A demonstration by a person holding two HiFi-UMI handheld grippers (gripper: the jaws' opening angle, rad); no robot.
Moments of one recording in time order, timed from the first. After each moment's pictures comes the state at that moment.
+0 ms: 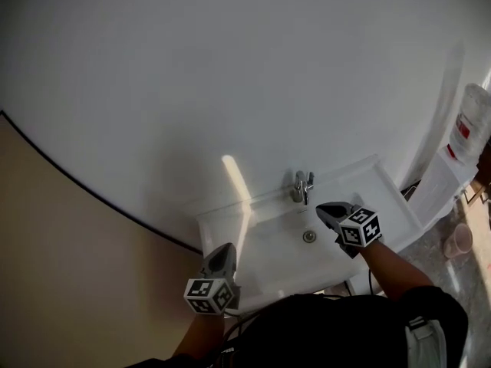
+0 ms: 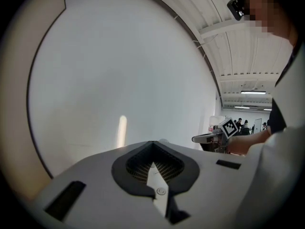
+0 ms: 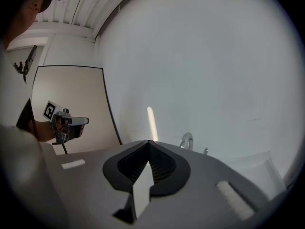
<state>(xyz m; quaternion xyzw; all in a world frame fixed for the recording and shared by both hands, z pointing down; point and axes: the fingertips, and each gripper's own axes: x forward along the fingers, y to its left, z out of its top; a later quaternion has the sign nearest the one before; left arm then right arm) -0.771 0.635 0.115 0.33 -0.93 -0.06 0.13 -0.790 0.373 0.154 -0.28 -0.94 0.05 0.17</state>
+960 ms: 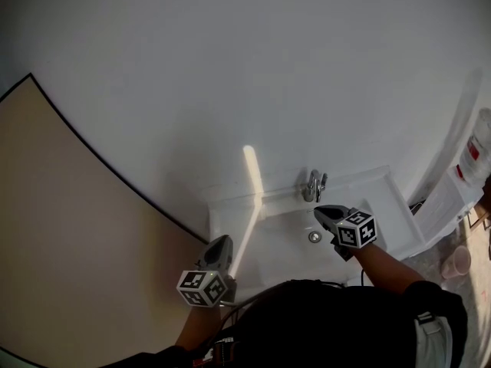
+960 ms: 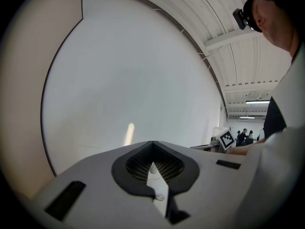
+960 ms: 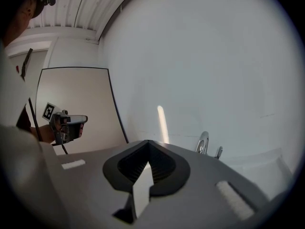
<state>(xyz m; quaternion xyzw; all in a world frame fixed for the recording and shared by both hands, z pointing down) -0.739 0.692 0.089 0.30 -0.94 -0.11 0.09 -0.778 0.431 0.147 -0.31 -0.93 0.06 0.17</state>
